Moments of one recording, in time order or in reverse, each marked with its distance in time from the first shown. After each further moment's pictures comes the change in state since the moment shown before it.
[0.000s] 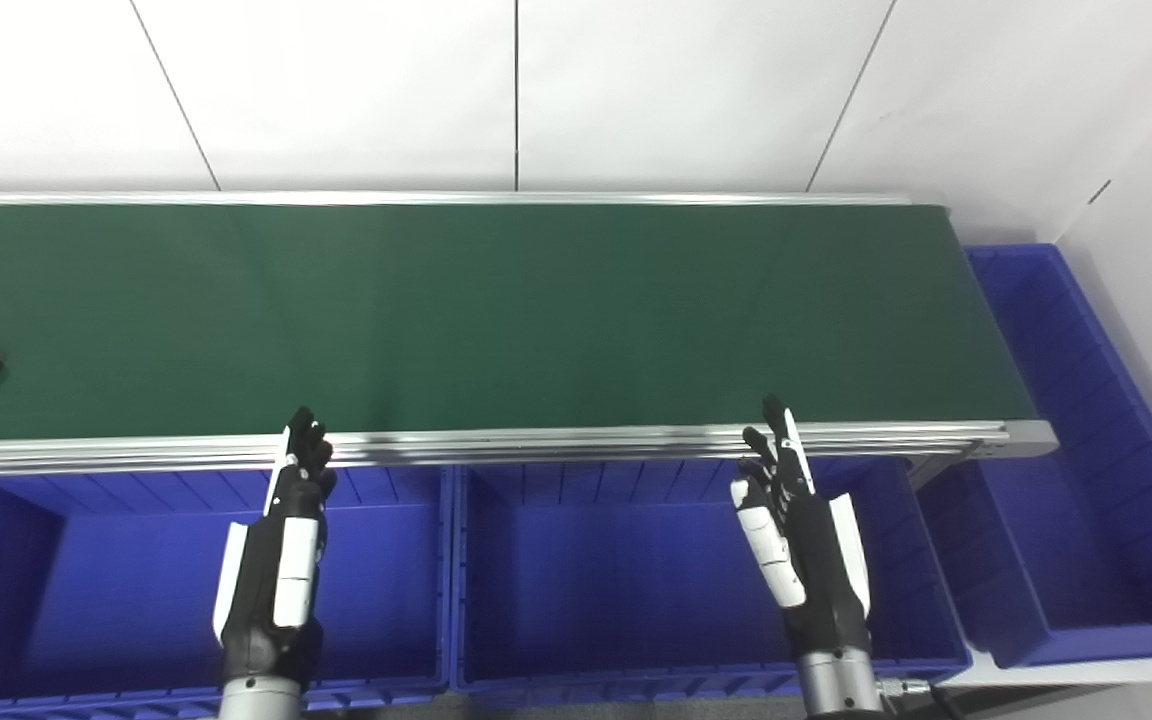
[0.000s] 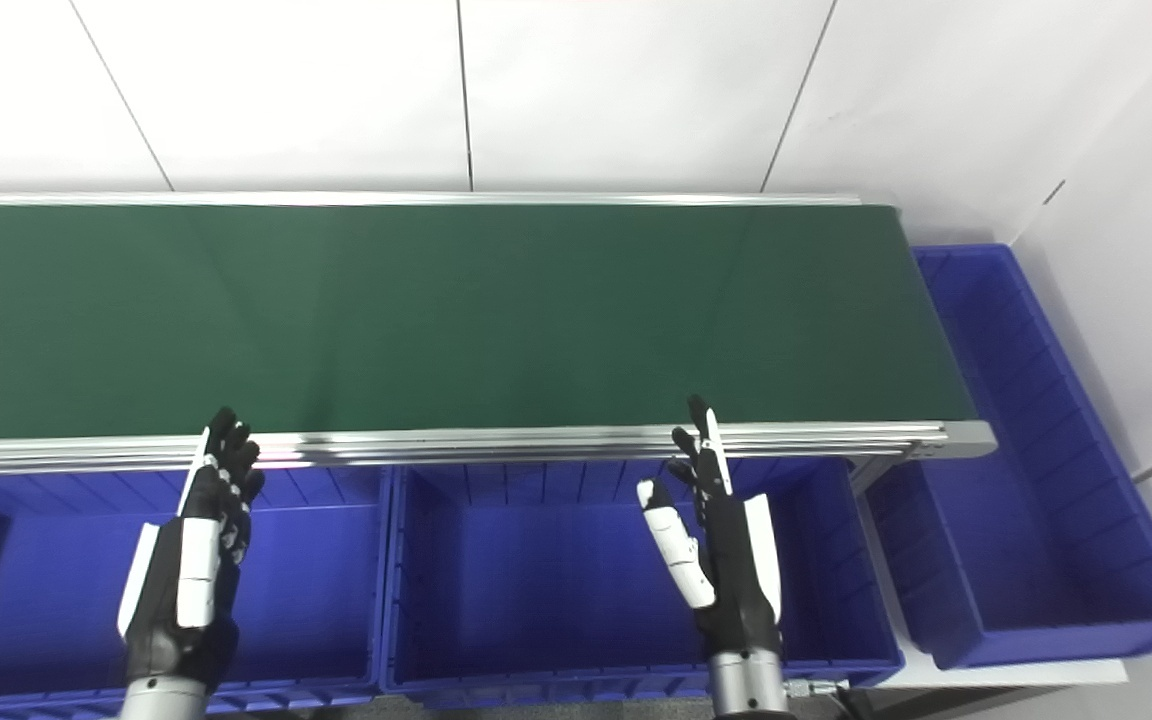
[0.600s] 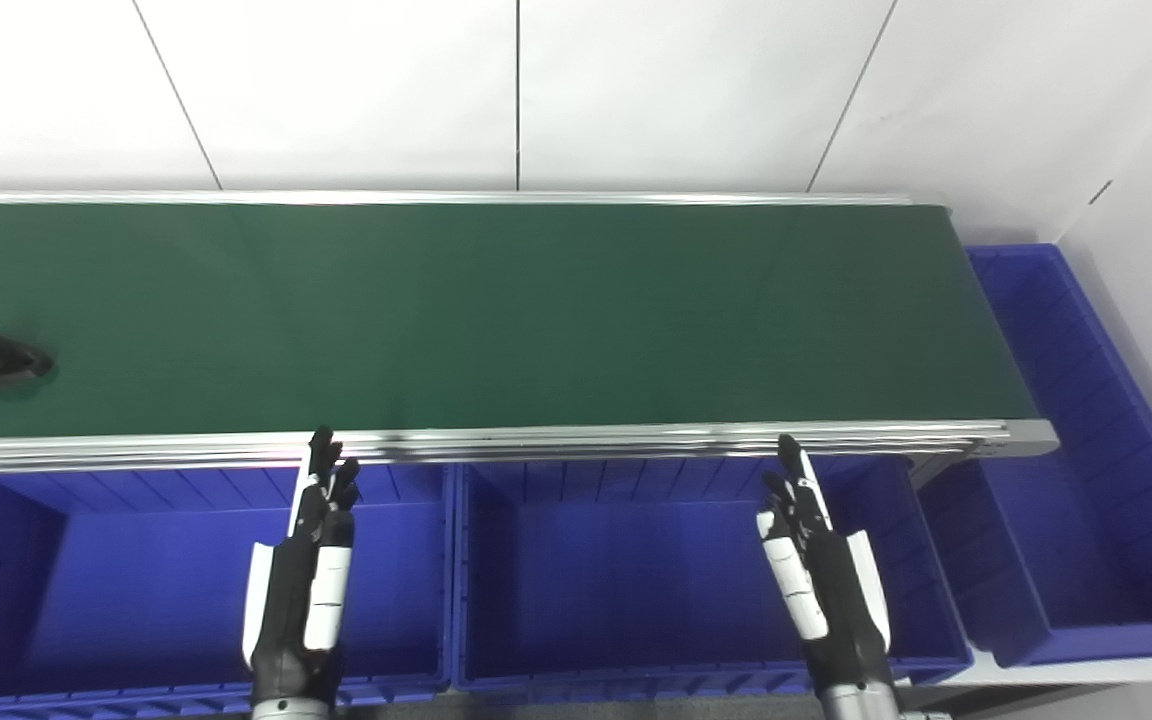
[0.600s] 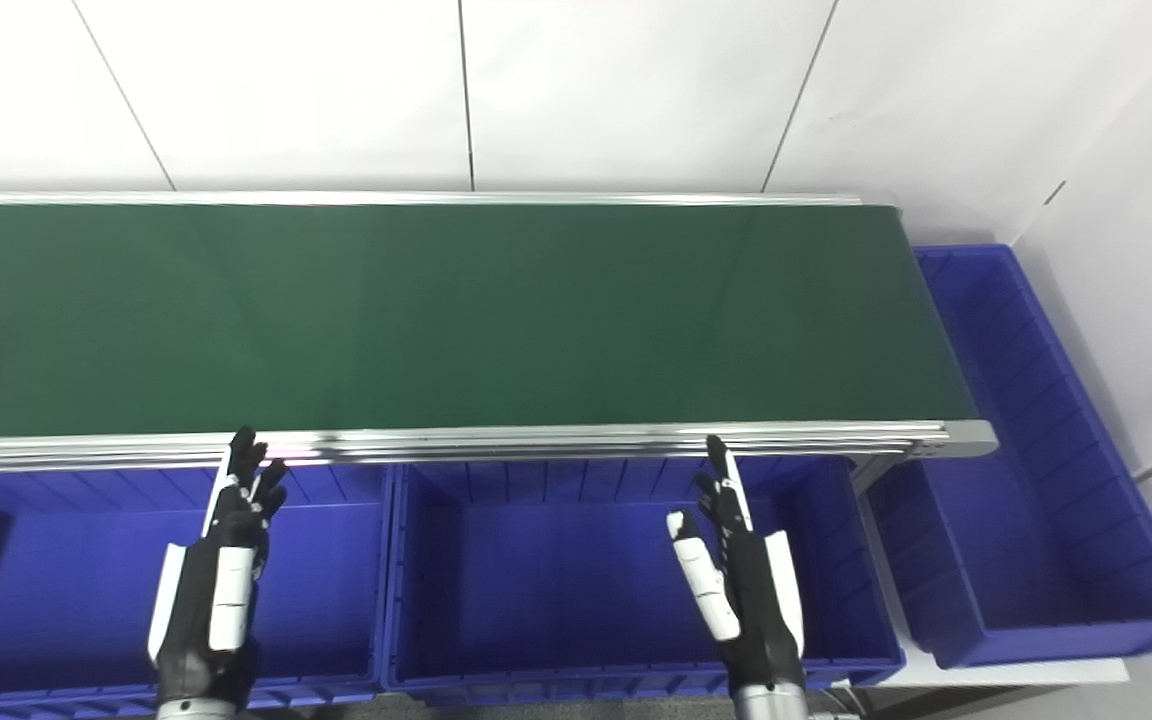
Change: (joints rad) left arm 0.010 -0.049 -0.031 0.113 0.109 -0.154 0.038; right arm 0.035 -0.068 -0.021 0.057 0.071 -0.009 0.001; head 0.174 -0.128
